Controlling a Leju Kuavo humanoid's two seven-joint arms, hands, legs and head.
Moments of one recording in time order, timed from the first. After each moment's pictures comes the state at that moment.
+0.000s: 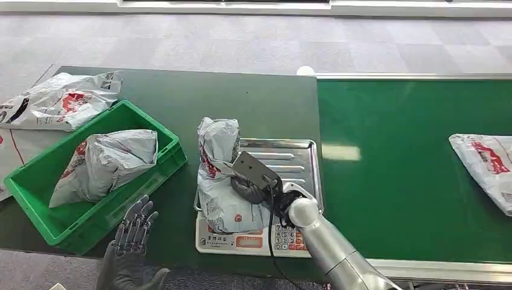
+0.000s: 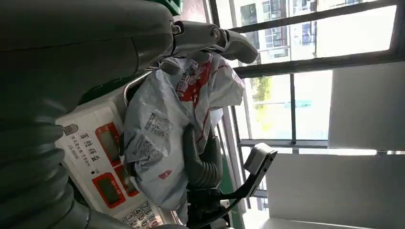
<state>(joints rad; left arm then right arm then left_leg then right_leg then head) 0.43 -0.11 -0.15 -1.88 0.04 -0.29 -0.56 -0.47 0.11 0.53 -0.98 0.30 0.26 -0.06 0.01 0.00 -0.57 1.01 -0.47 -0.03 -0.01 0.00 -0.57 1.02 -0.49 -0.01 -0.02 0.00</state>
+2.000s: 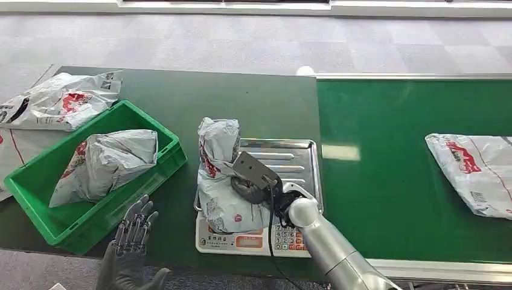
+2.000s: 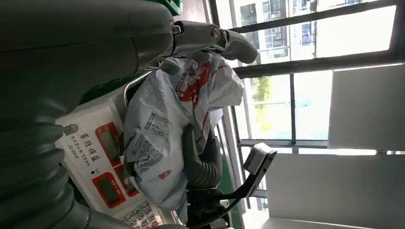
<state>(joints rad) 0.43 -0.11 -0.15 -1.88 0.04 -0.29 -0.56 -0.47 0.11 0.53 -0.98 0.30 0.26 -0.06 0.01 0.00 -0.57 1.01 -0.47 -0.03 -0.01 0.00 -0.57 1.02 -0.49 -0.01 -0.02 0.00</state>
